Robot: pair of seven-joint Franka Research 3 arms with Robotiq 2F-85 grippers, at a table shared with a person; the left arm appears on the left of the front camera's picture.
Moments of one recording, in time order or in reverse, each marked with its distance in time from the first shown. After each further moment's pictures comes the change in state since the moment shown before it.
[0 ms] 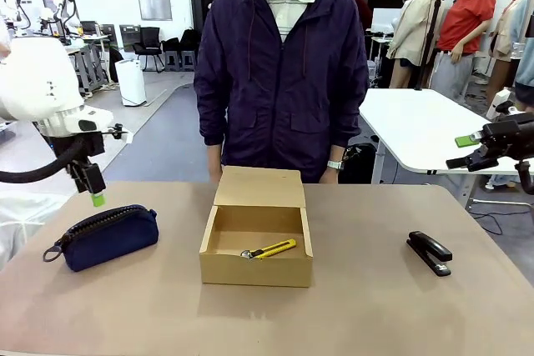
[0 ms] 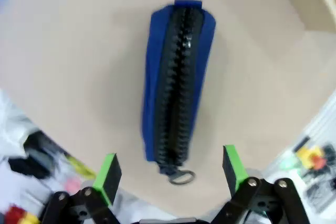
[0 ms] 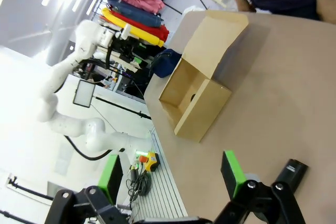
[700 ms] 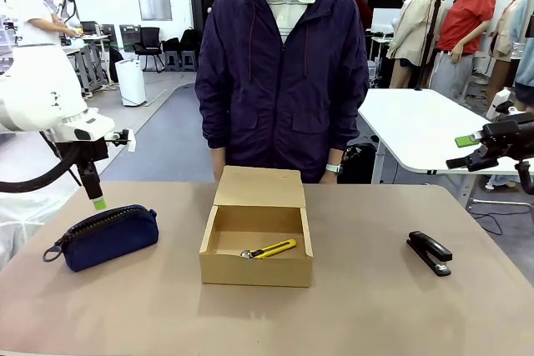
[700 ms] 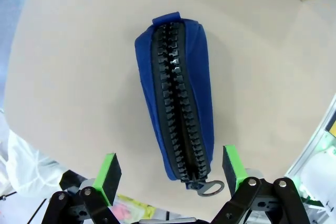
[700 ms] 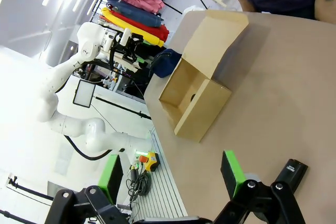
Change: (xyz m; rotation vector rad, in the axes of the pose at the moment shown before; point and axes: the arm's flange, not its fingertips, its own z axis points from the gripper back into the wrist) left arm 0.004 -0.002 -0.009 0.029 -0.046 -0.246; right arm 0.000 0.000 0.000 0.000 0.000 0.000
